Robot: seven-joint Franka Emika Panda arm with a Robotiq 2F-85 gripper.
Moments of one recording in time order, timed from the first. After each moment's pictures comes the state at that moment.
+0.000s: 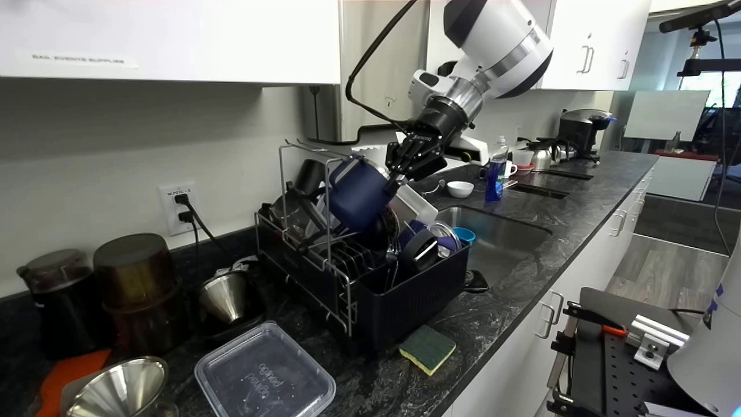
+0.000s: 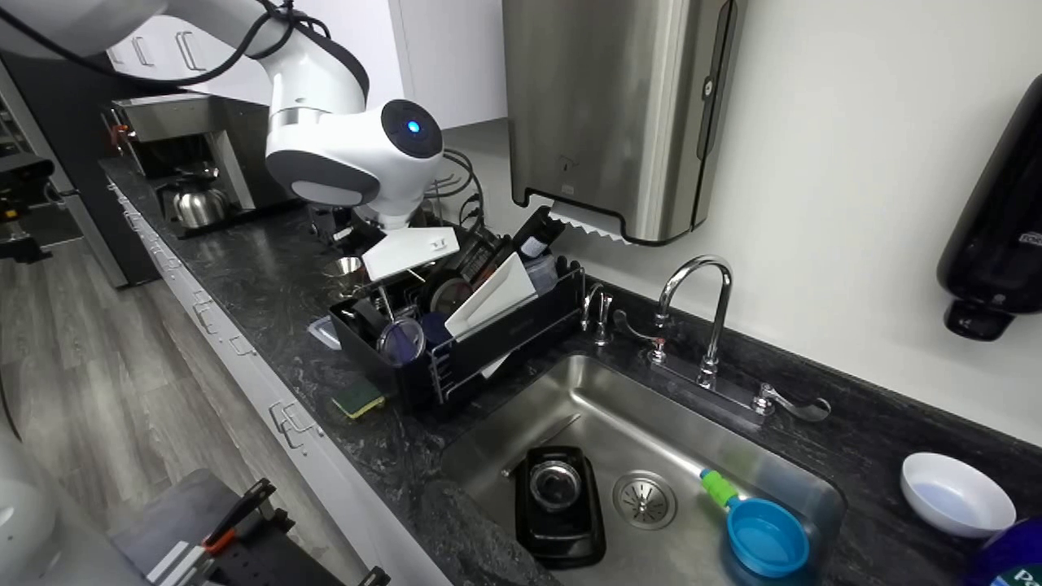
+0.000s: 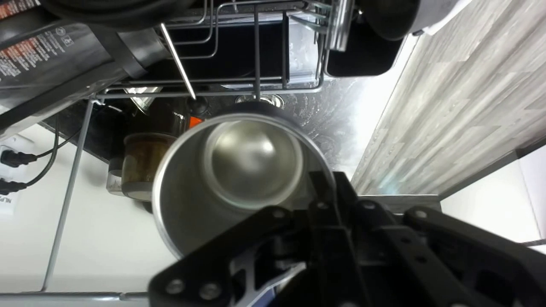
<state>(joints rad) 0.04 -0.18 -0.02 -2.47 1.13 2.26 -2.04</state>
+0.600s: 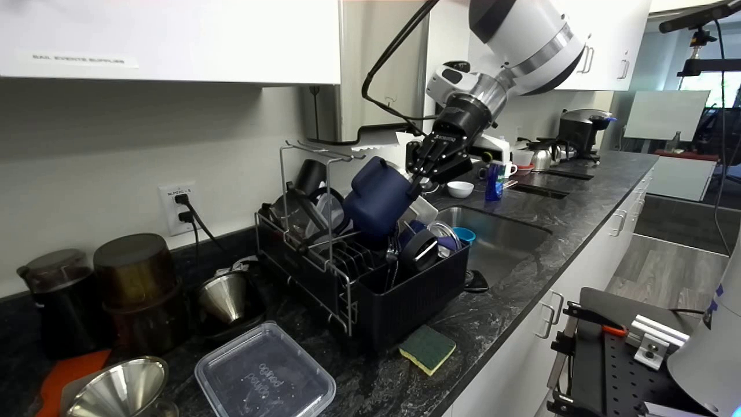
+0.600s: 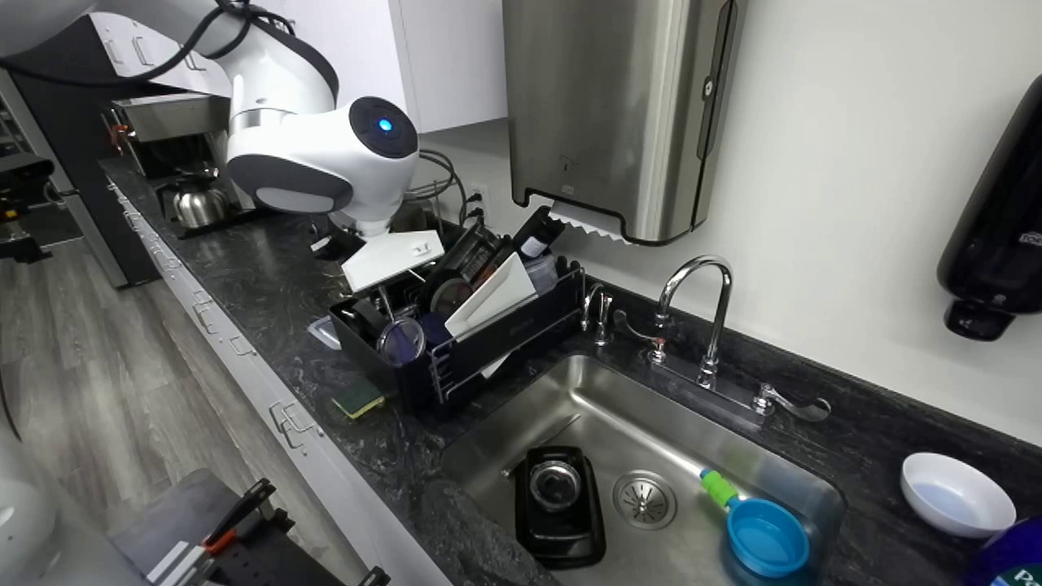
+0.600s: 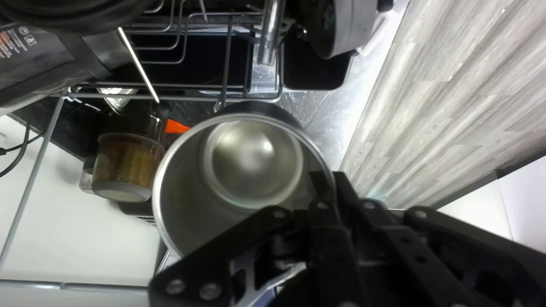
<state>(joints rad) 0.05 -0.31 -0.02 -2.59 1.09 2.26 -2.06</state>
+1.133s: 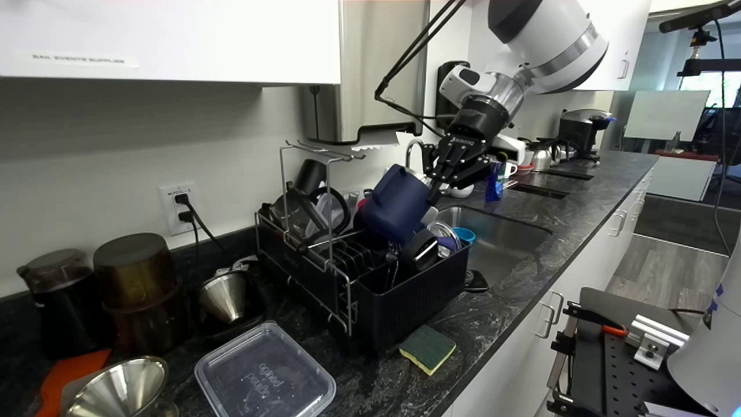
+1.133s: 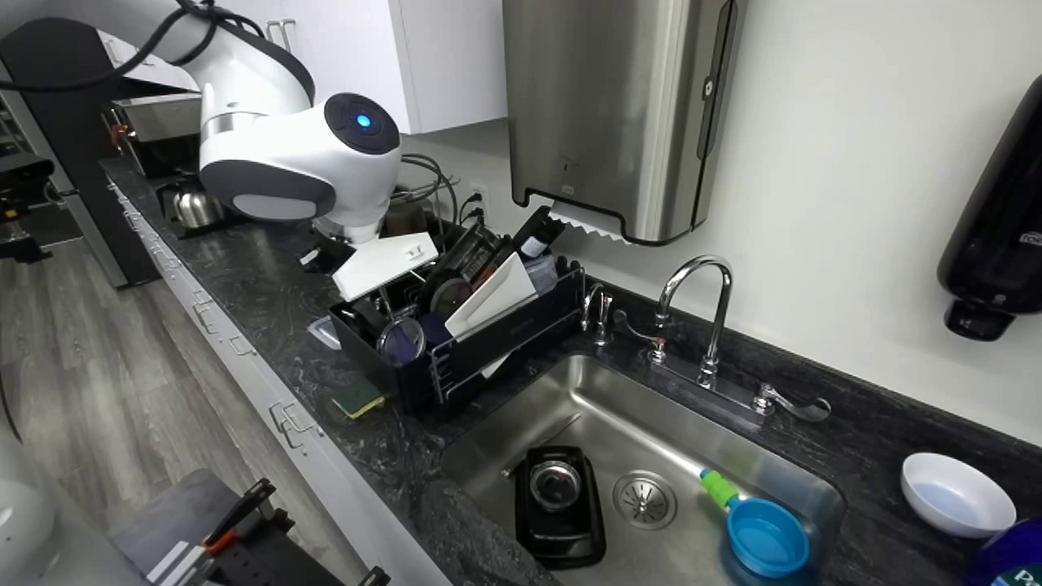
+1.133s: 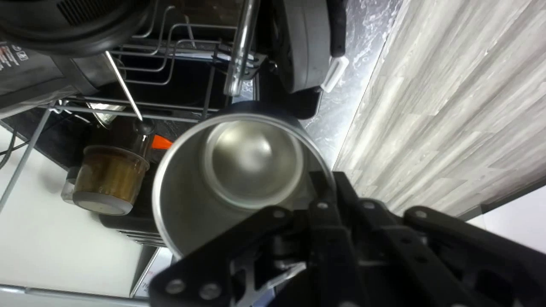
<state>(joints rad) 0.04 -0.39 -0.02 -2.66 1.00 2.28 -2.07</state>
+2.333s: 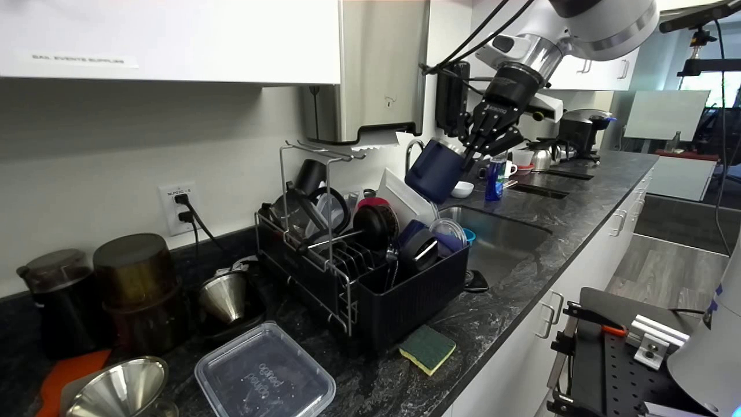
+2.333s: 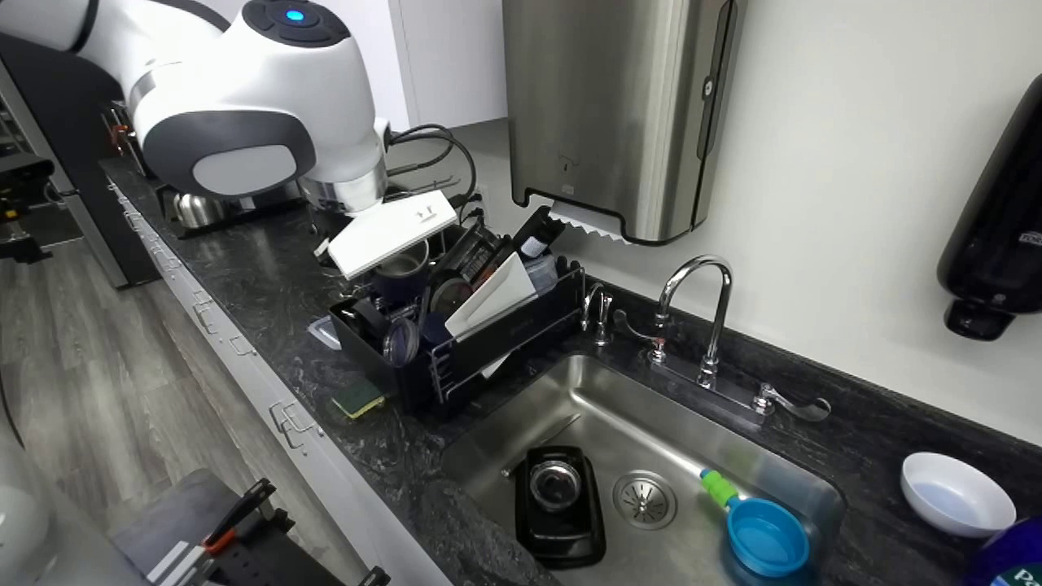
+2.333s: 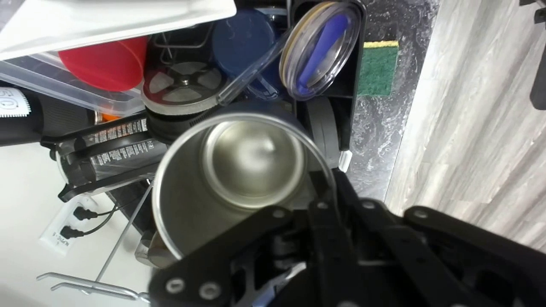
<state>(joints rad) 0.01 -0.63 -0.14 -2.73 0.53 2.35 -1.76</state>
